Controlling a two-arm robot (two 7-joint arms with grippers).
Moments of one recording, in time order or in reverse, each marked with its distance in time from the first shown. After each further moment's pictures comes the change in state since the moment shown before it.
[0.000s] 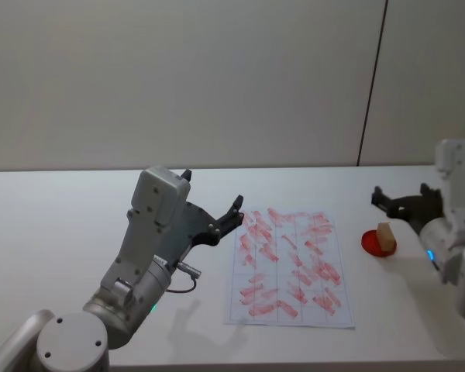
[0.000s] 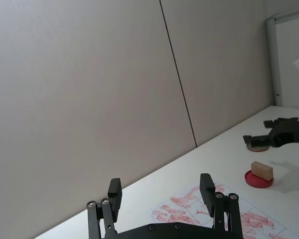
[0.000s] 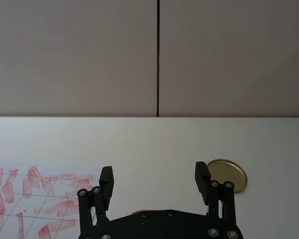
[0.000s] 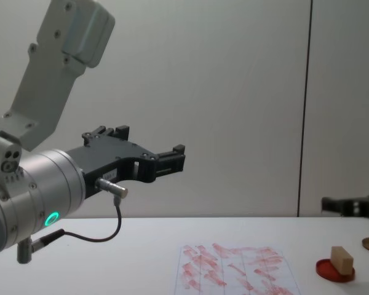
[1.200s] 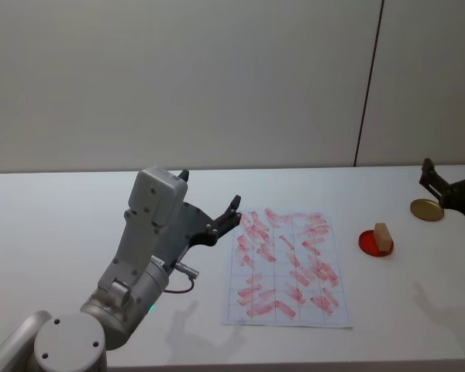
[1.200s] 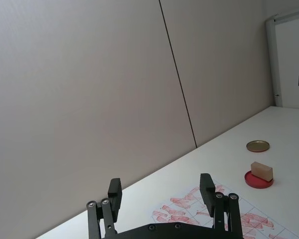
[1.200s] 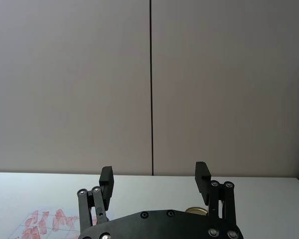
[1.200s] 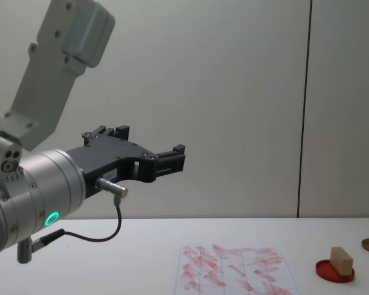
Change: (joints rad) left arm 0.000 0.000 0.000 0.000 0.000 0.000 0.000; right arm -0.427 0.104 0.091 -0.711 0.064 -0.025 0.024
